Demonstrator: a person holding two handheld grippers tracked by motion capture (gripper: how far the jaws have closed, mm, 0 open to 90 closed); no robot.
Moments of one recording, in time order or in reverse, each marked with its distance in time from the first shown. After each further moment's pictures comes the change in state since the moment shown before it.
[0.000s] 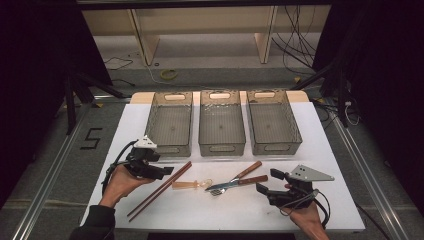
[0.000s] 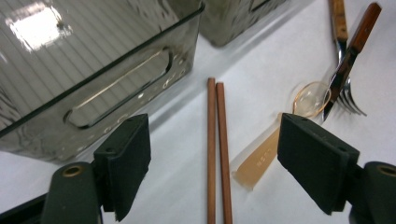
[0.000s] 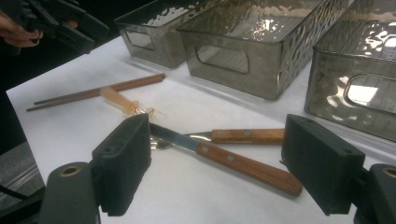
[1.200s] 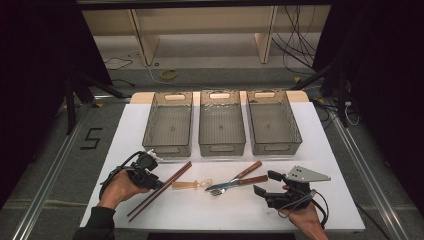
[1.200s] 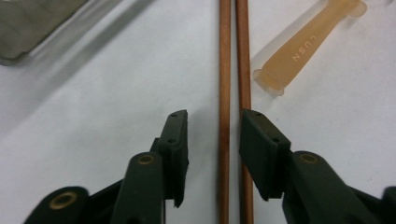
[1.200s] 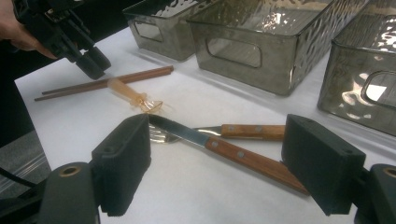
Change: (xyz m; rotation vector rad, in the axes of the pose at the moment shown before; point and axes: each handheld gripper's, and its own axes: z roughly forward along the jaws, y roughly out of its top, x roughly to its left) left arm -0.001 -0.023 0.027 0.359 0.010 0.033; right arm 0.004 0.000 0.003 0.028 0.025 -0.019
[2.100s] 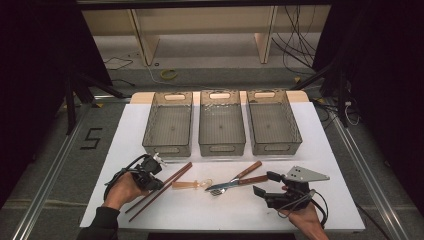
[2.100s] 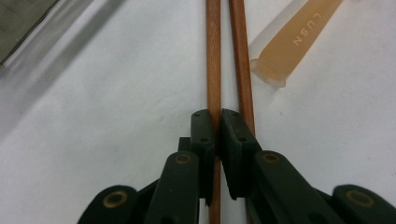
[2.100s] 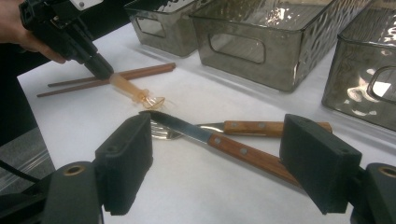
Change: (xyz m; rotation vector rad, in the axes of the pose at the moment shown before) left arm -0.007 0.000 0.009 0.023 0.036 0.095; right arm 0.000 0.000 0.001 0.011 0.010 0.000
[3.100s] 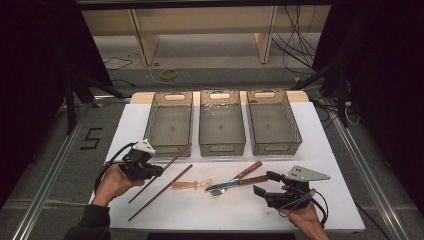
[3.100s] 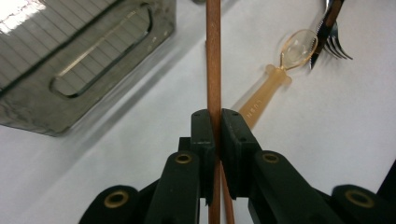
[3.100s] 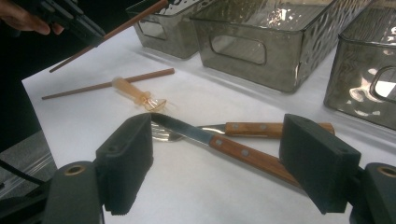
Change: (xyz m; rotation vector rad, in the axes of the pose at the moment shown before) left arm 0.011 0.003 -0.055 -0.284 -0.064 -0.021; right arm -0.002 0.000 0.000 -0.007 0.011 0.014
